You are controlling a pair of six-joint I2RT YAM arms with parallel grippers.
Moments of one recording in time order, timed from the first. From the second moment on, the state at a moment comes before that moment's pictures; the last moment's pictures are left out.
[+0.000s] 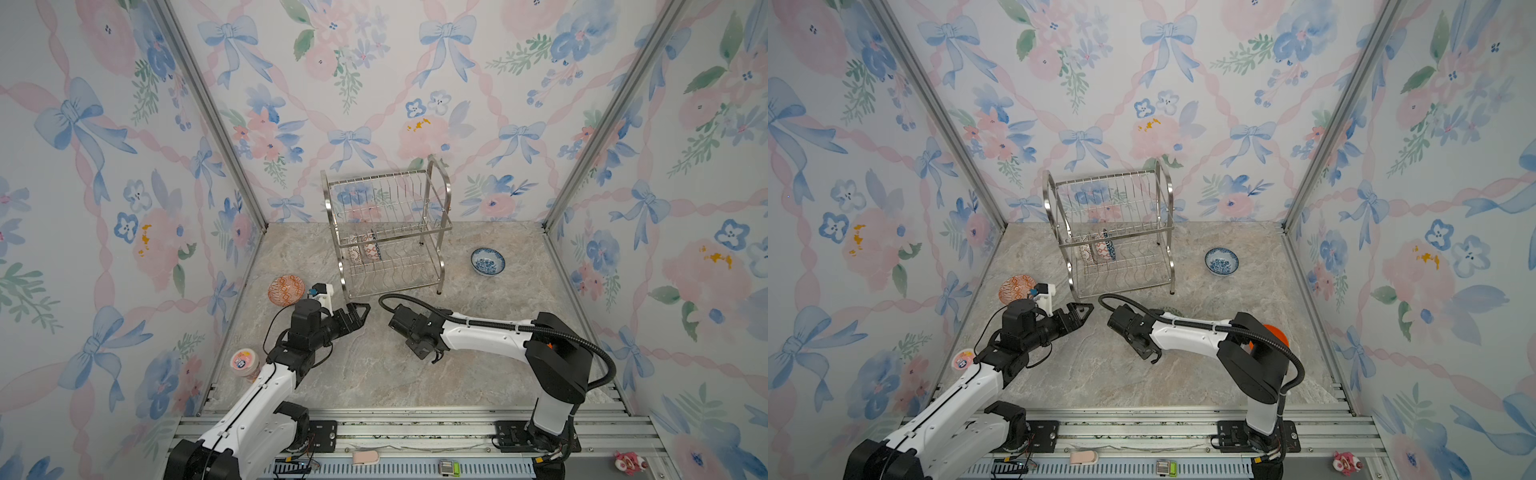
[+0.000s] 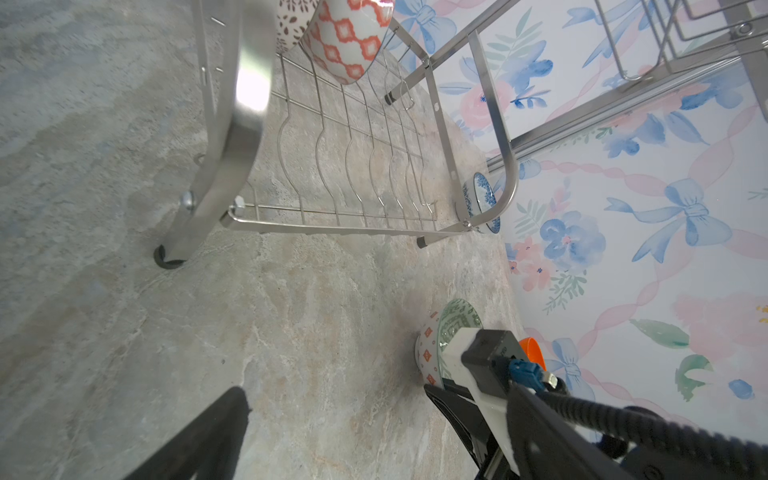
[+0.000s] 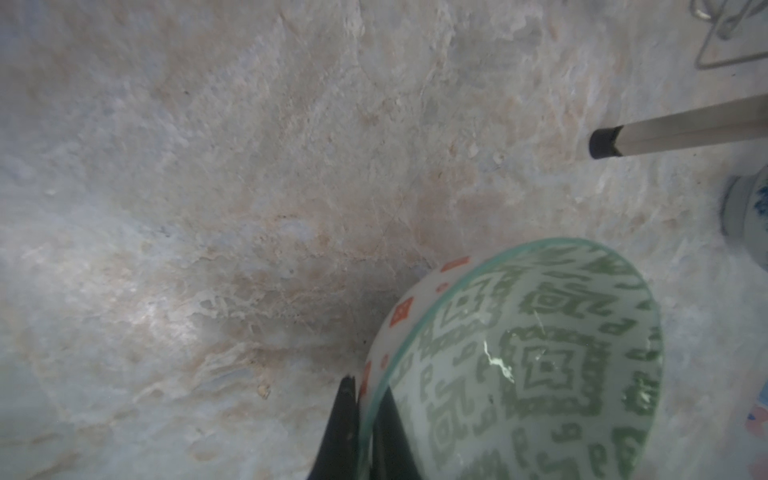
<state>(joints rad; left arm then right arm) -0.27 0.90 0.41 0.01 0.37 -0.76 1.03 1.81 1.19 -0.72 0.42 0.22</state>
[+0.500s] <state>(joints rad) -0.26 0.89 0.41 0.00 0.37 -0.76 0.86 1.36 0.99 -0.25 -0.02 0.33</state>
